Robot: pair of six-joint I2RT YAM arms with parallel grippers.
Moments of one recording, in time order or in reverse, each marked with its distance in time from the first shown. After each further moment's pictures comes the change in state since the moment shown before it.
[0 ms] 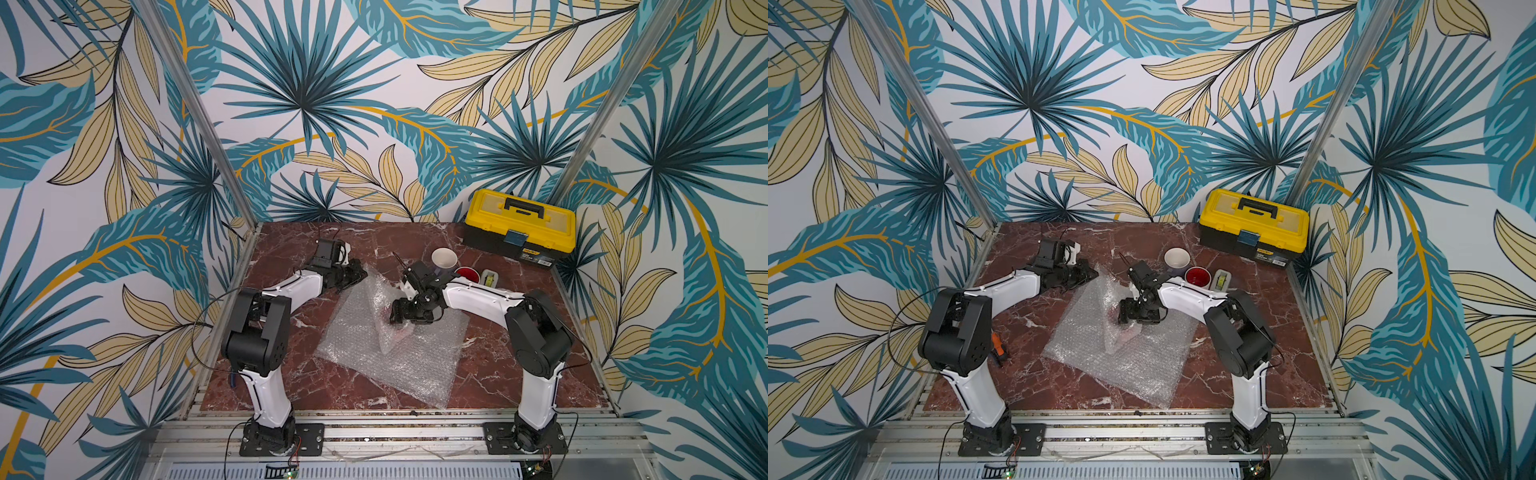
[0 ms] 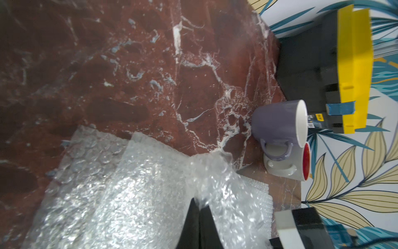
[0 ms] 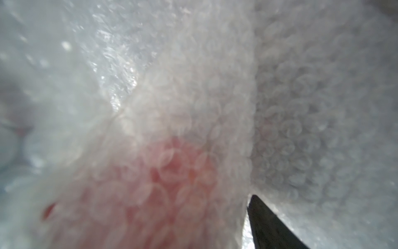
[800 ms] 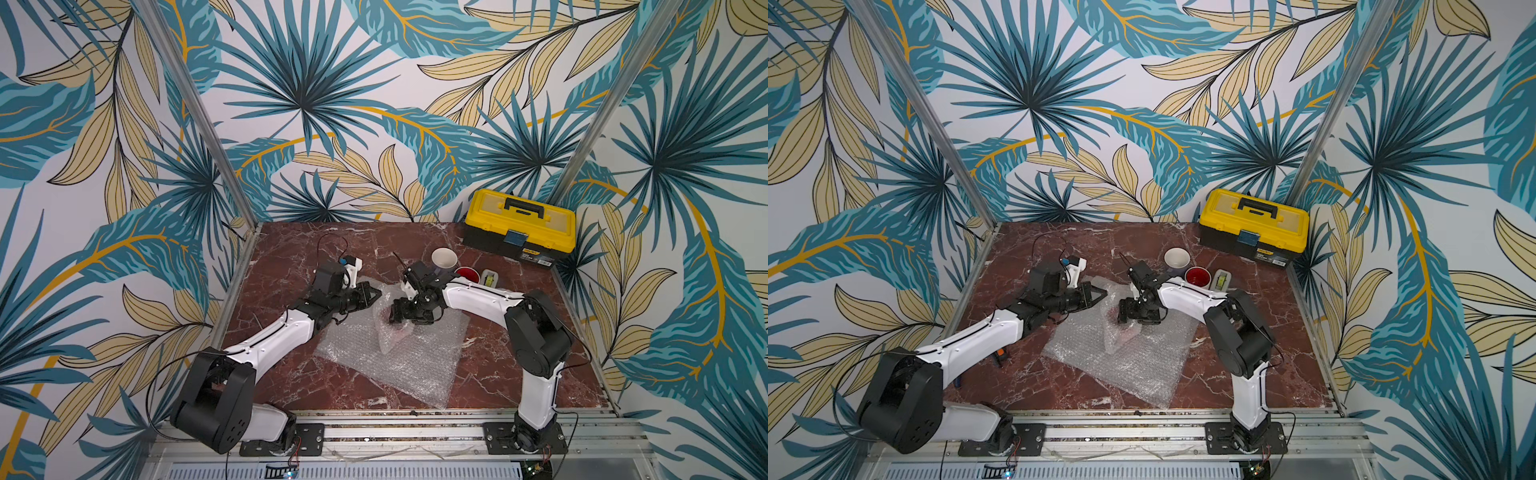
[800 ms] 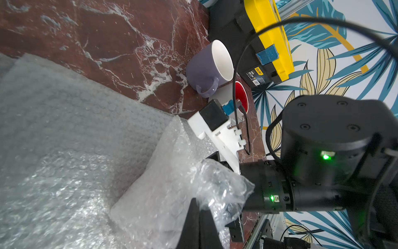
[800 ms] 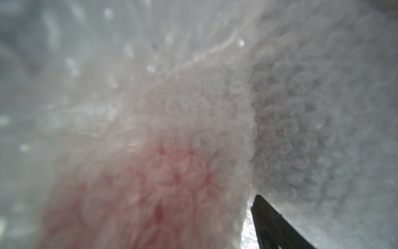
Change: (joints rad) left arm -0.195 -0.432 -0.365 0.126 0.009 -0.044; right arm 0.000 0.002 -0.001 0.005 0.005 0.032
